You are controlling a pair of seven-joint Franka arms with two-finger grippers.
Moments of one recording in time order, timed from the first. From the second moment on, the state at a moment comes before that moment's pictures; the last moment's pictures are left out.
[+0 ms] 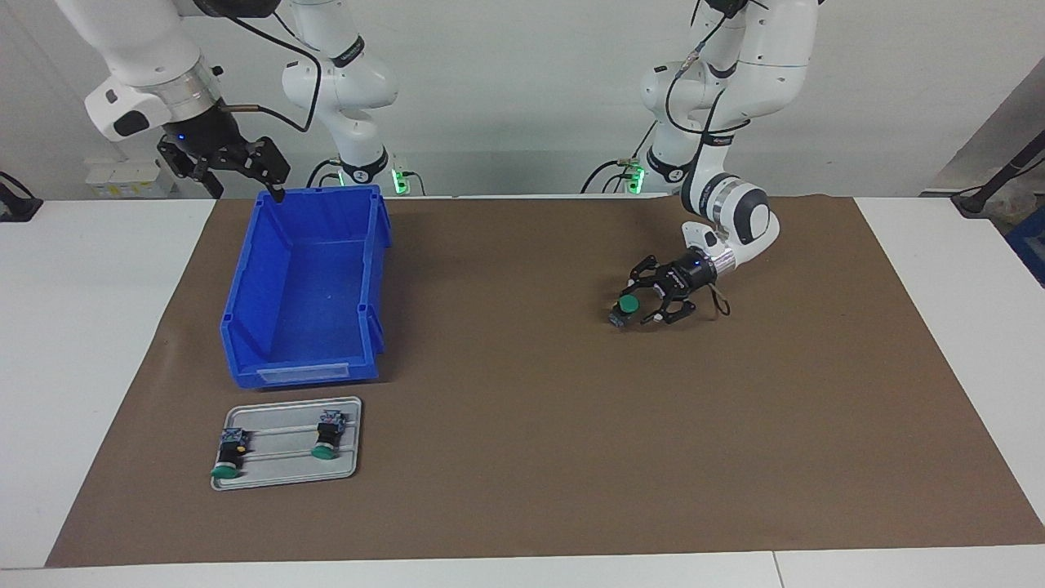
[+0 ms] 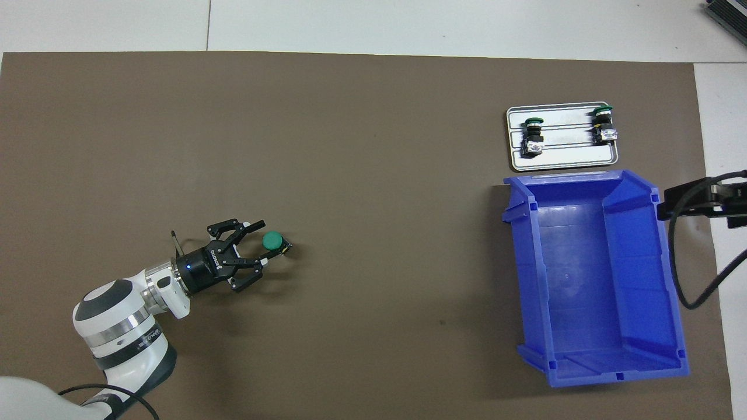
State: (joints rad) left arm 0.06 0.17 -0.11 -2.55 -1.90 1.92 2.54; right arm 0.01 -0.05 -0.04 -1.56 0.02 1.44 0.11
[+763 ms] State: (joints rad) left arm 0.24 0.15 -0.10 -2.53 -1.62 1.88 2.33; right arm 0.01 -0.05 -0.04 -1.56 0.02 1.44 0.11
